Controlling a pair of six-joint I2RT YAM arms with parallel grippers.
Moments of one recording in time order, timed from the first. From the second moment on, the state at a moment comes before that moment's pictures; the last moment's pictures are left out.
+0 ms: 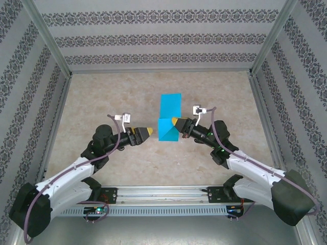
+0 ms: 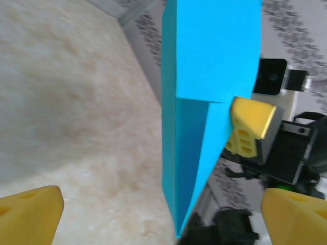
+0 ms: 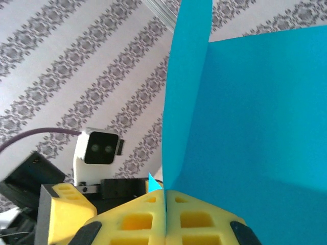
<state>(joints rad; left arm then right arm) -0.50 0.94 0.38 0.45 0.53 -0.90 0.60 1.03 0.42 0.67 -0.41 0.84</state>
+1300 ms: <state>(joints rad) -0.55 1.02 0.52 0.33 0.57 -0.91 0.65 0.82 0.38 0.31 -0.18 0.75</state>
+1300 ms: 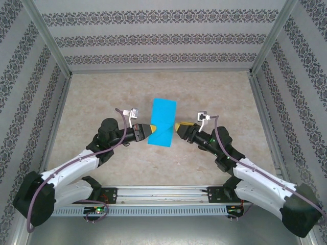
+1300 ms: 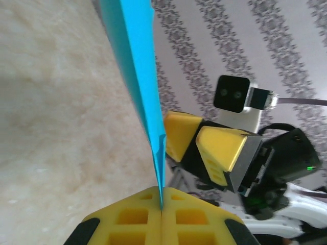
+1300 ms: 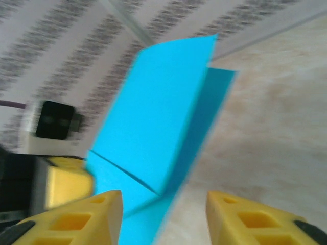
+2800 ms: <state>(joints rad) -1.18 1.82 1.23 -0.90 -0.56 -1.07 0.35 0.85 0.42 -0.35 0.20 0.57</state>
